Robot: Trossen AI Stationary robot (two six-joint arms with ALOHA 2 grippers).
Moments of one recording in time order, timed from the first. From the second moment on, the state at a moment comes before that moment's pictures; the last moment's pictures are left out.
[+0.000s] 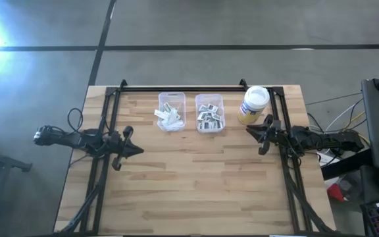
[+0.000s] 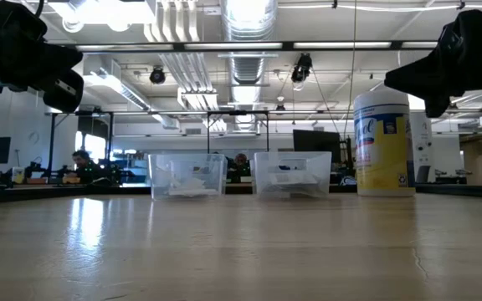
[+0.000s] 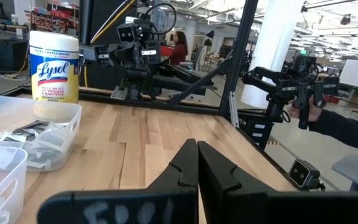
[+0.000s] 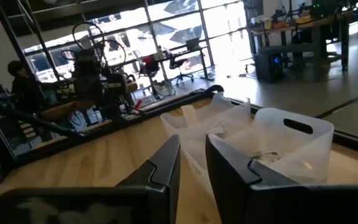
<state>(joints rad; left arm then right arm) -0.19 0.03 0.01 0.02 -0.02 -0.18 0.06 0.03 0.01 0.06 0.40 0.27</state>
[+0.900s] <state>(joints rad) -0.19 0.03 0.01 0.03 -0.02 -0.18 0.07 0.03 0.01 0.06 0.39 0.28</state>
